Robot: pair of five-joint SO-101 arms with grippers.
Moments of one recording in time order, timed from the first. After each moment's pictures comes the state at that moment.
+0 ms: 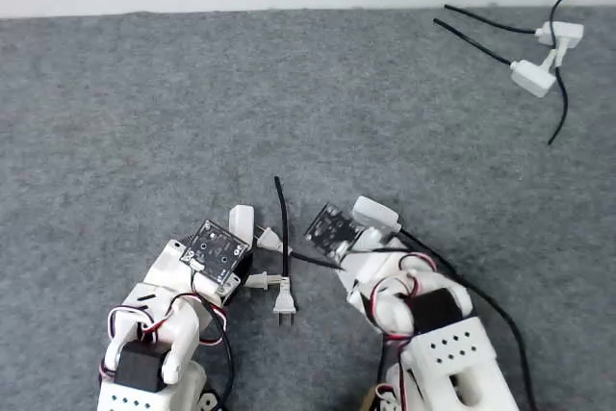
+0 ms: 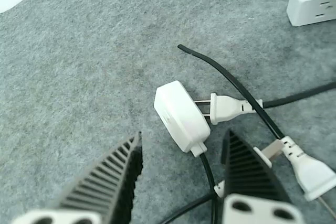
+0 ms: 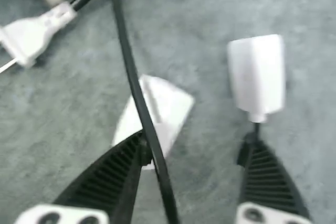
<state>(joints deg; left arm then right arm) 7.5 -103.3 92.5 63.4 -15.2 -21.0 -65.3 74.6 60.5 34.8</state>
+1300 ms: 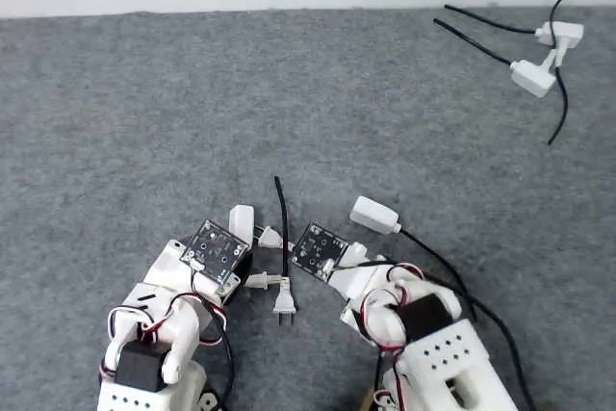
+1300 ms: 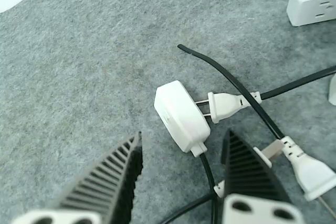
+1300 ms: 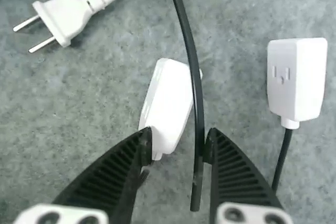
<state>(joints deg) 7.5 -103.3 92.5 63.4 -15.2 -27.7 -66.5 78.5 62.8 35.2</state>
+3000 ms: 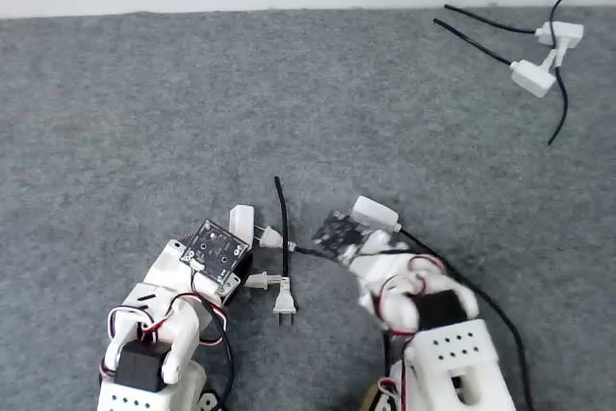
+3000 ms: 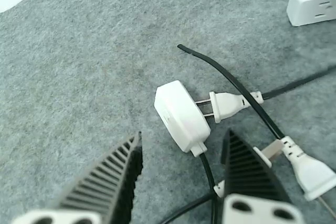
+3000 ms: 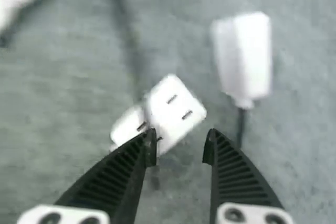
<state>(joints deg) 7.5 -103.3 92.5 63.4 -15.2 -13.6 -65.3 78.9 56.7 42.8</state>
